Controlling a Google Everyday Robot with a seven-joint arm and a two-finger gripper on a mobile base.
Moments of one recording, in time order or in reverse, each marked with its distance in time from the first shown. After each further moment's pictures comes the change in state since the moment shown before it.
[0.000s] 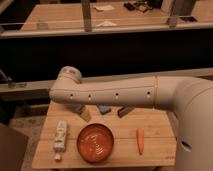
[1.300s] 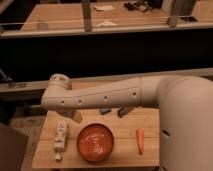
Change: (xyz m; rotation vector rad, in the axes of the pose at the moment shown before) arm -0.039 -0.032 0.029 0.045 -0.019 -0.189
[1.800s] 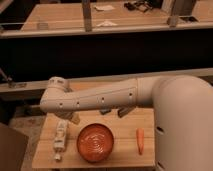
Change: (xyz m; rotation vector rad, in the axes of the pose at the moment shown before) arm -0.010 -0.007 0.012 0.008 -0.016 -0.045
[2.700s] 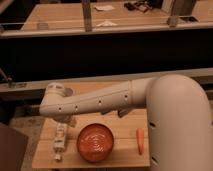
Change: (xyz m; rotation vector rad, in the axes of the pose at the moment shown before) arm -0.018 -0.005 0.025 0.014 -0.024 -0.069
